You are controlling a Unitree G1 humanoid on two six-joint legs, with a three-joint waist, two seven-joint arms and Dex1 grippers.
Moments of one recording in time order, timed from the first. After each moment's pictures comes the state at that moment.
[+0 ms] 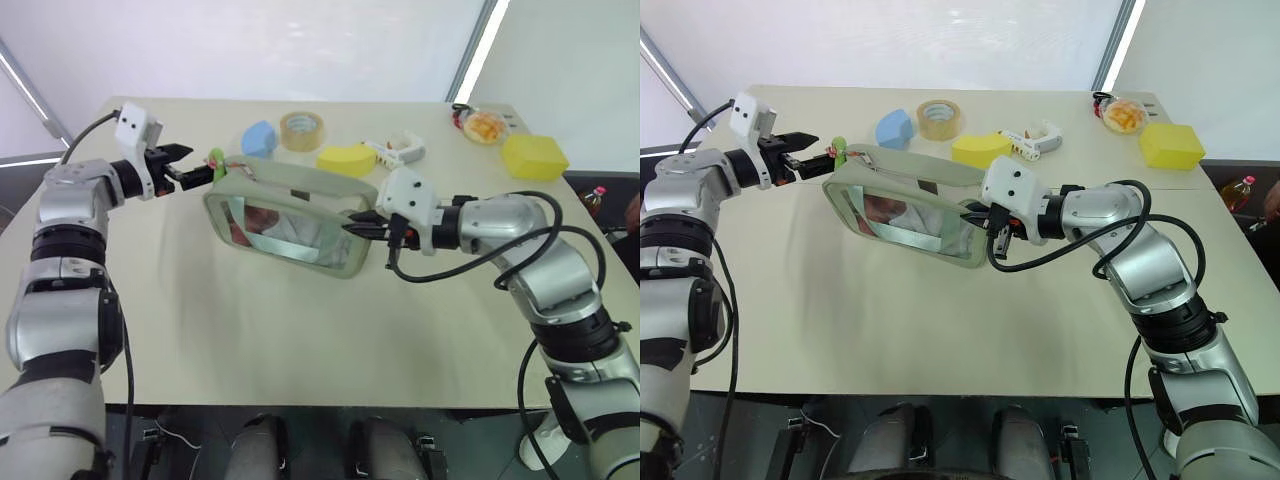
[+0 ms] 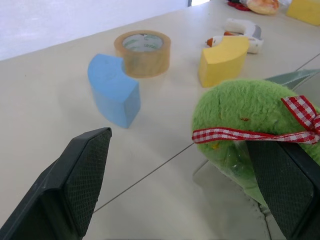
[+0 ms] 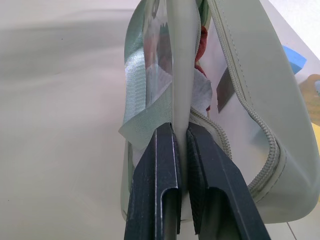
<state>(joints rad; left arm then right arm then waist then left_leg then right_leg) -1.14 0.71 0.07 1.05 -0.19 0.19 -1.06 -0.71 -0.68 0.21 -0.32 0.24 0.65 0.92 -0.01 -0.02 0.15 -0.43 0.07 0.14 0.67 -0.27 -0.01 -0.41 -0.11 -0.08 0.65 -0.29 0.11</state>
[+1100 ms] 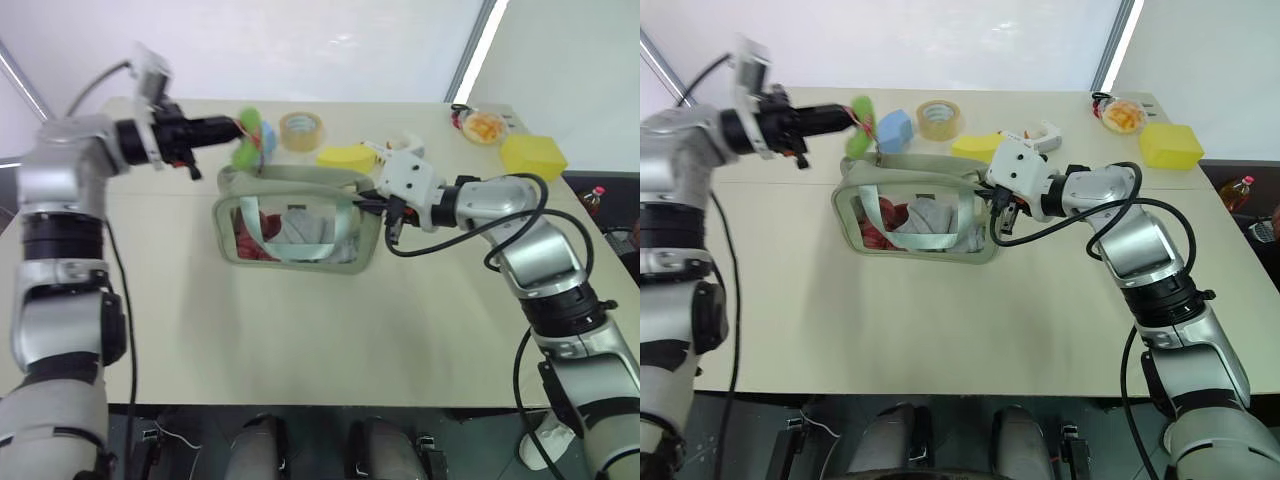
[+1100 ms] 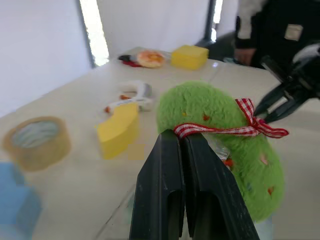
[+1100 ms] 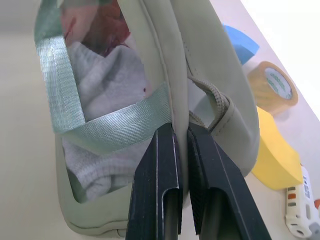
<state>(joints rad) -1.07 0.66 0.05 0.50 -0.32 0.48 -1.25 -0.80 -0.65 0.25 -0.09 0.08 0.47 0.90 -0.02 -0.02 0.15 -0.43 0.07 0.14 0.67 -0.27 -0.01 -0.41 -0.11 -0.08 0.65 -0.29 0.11</state>
